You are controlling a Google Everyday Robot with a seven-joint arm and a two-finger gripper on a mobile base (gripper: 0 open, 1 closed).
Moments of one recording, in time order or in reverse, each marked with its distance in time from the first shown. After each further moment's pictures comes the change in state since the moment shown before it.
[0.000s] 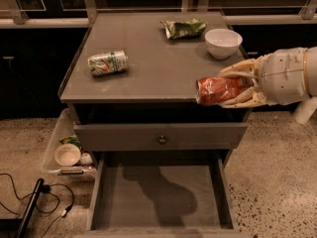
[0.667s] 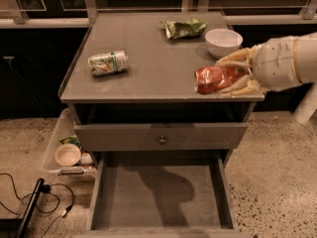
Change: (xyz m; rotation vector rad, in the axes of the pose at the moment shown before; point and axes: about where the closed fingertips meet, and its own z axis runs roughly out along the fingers) arm 0.012 -0.026 0.012 0.009 0.009 -0.021
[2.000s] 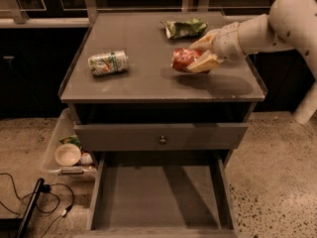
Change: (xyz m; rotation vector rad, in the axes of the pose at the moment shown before) arm 0.071 -0.087 0.138 -0.074 -0.092 0.316
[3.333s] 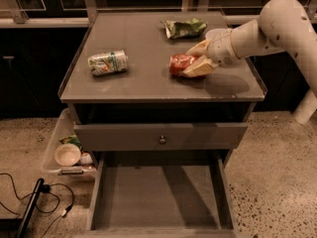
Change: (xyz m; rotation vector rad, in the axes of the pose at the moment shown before) arm 0.014 0.011 0.019 -0.049 0.039 0.099
